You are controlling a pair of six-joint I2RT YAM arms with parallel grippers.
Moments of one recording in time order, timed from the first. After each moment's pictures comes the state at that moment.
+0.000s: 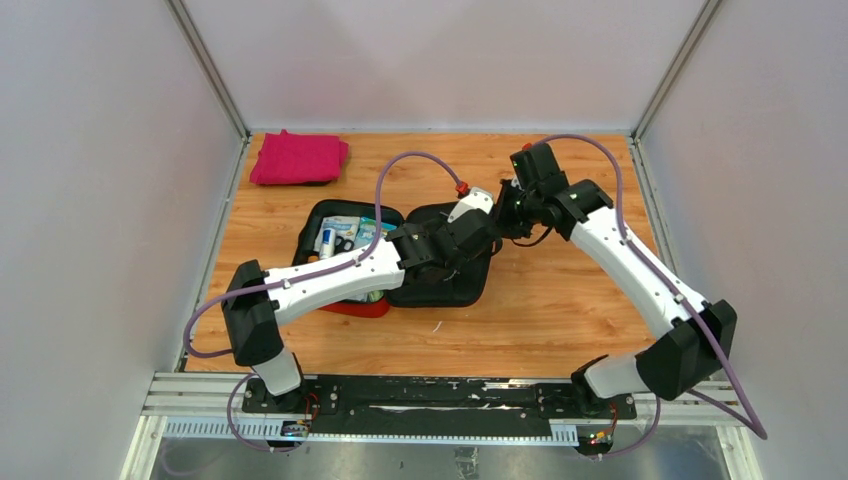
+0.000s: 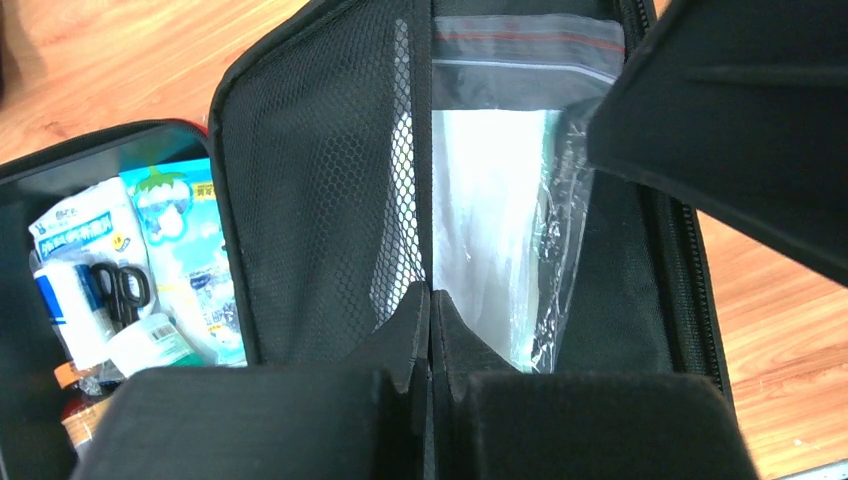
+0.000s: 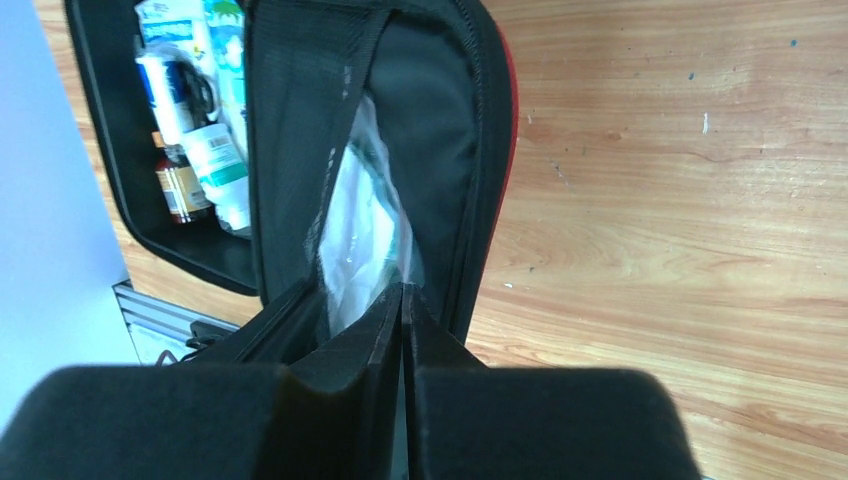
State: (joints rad) left arm -1.11 1.67 1.49 -0.69 -0.61 -0.42; right arm 0.51 1.36 1.37 -0.86 -0.12 0.71
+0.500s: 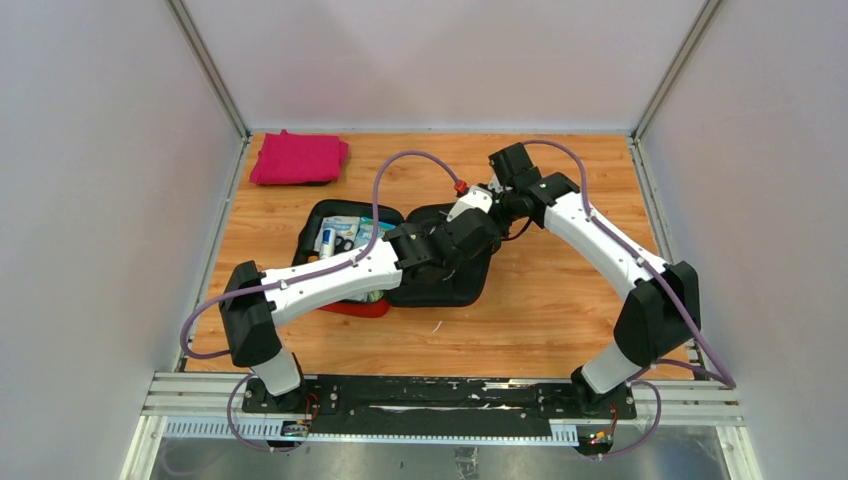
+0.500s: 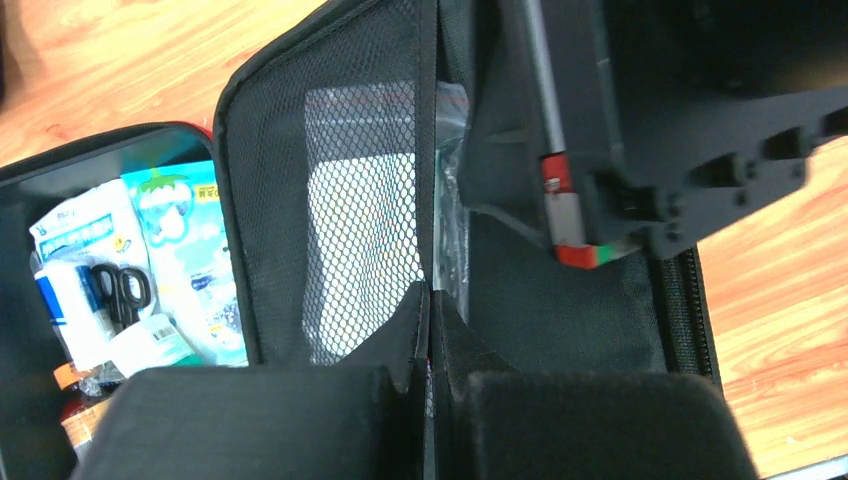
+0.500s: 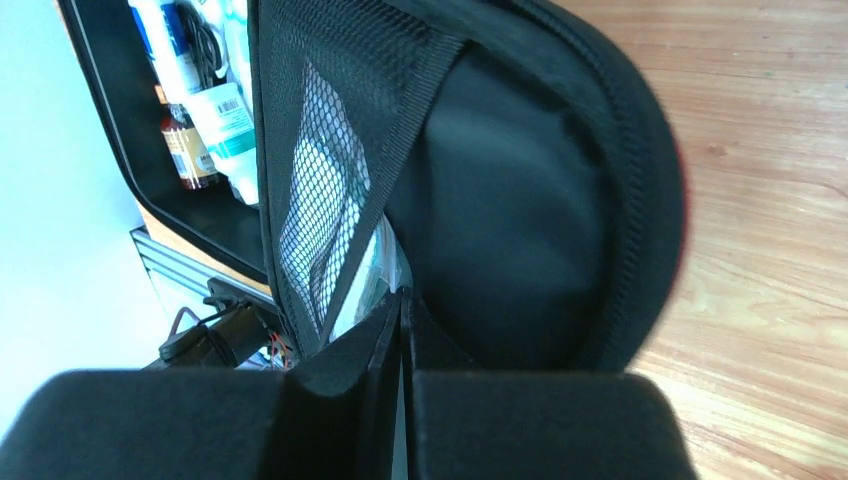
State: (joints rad) left arm -1.11 1.66 1.49 -0.69 -0.61 -0.42; right arm 0.51 1.54 1.38 -0.79 -0.27 0.70
